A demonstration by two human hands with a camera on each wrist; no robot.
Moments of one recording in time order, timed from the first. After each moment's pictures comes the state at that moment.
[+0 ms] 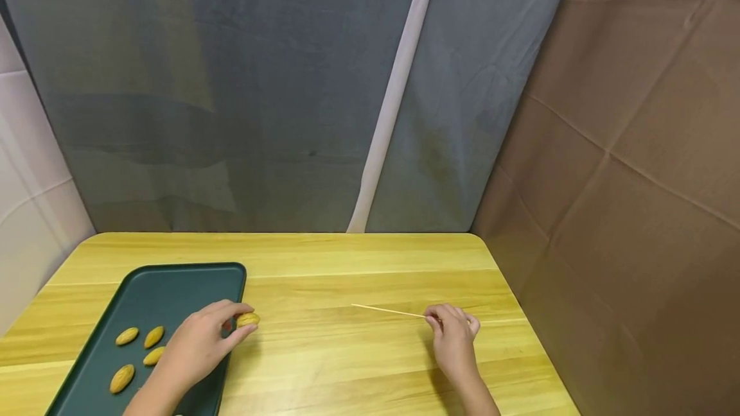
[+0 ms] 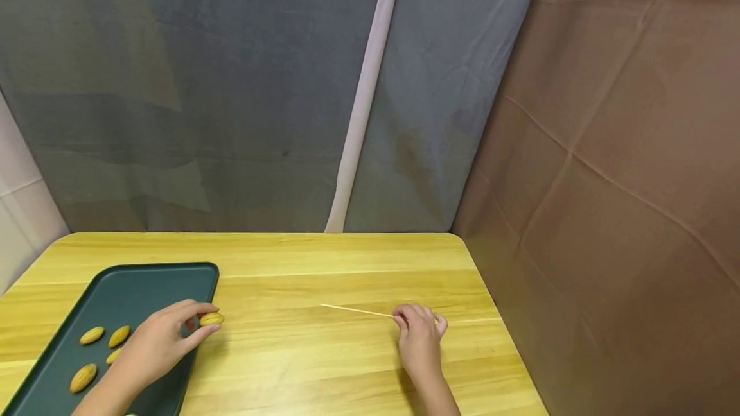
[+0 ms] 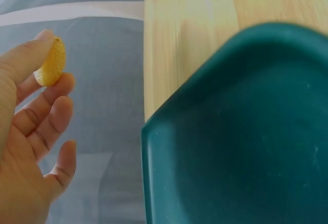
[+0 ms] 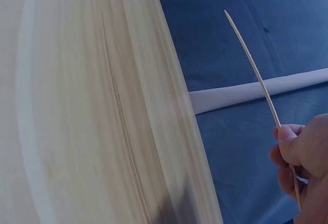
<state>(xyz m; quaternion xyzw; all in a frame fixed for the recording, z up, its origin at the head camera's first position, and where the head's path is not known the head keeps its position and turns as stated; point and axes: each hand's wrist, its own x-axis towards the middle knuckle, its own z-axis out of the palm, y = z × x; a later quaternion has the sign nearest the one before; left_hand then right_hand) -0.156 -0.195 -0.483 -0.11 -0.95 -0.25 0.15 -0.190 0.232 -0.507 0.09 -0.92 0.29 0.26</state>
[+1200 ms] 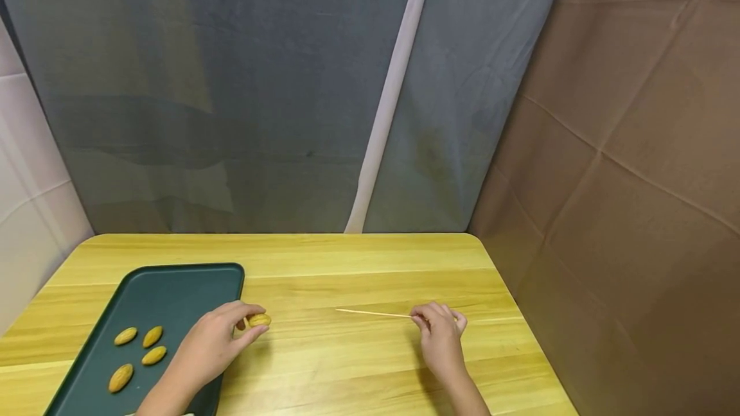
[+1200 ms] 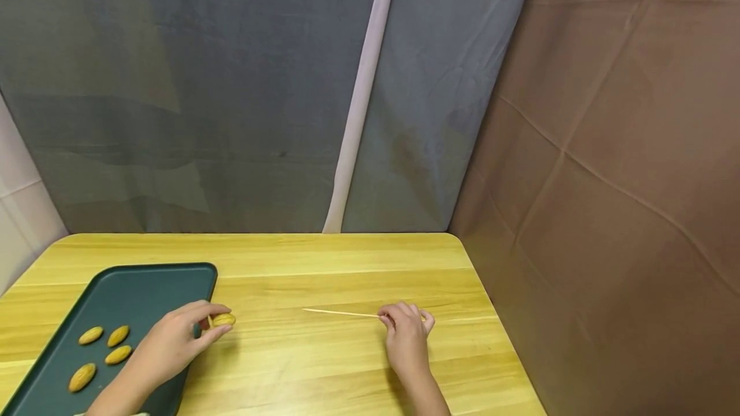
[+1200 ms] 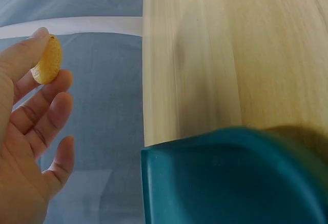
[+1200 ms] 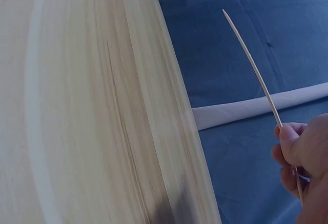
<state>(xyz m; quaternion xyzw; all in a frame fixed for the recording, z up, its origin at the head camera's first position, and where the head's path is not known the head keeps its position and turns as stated) -0.157 -0.178 -0.486 -0.13 -0.94 -0.28 0.16 -0.187 0.217 -0.505 0.12 -0.92 0.30 0.24</state>
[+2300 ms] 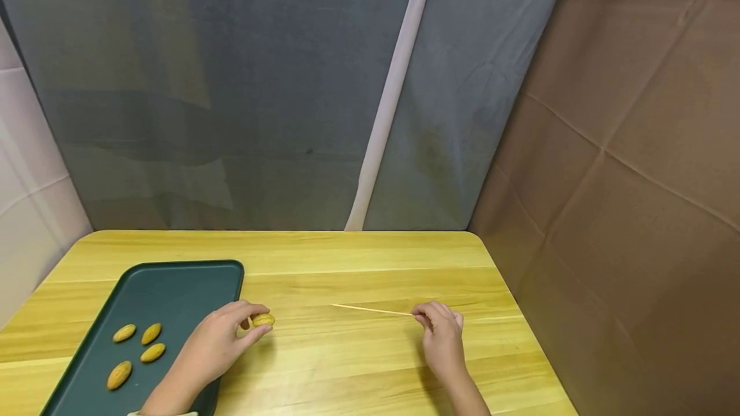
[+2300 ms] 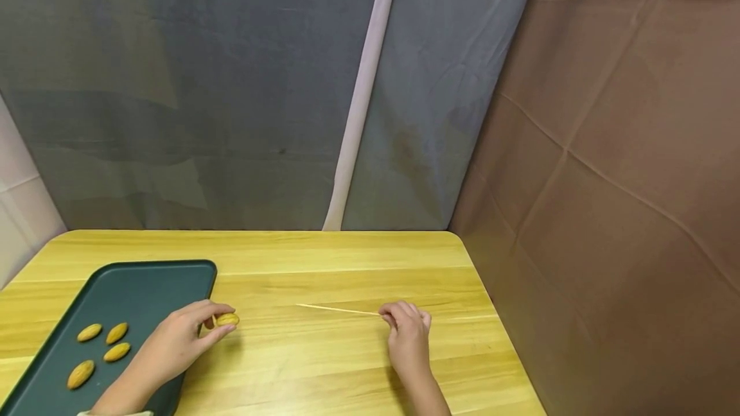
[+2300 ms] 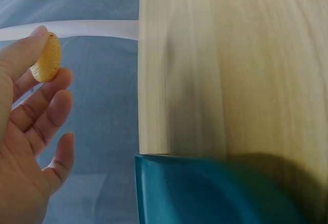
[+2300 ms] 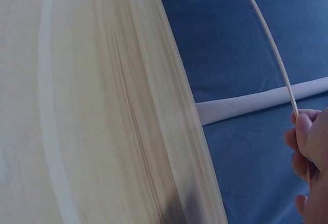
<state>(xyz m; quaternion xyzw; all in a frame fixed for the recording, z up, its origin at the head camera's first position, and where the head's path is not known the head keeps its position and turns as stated) -0.158 -0.173 -0.489 -0.13 -0.94 -0.28 0.14 -0.188 0.219 -0.510 0.16 -0.89 0.30 0.31</state>
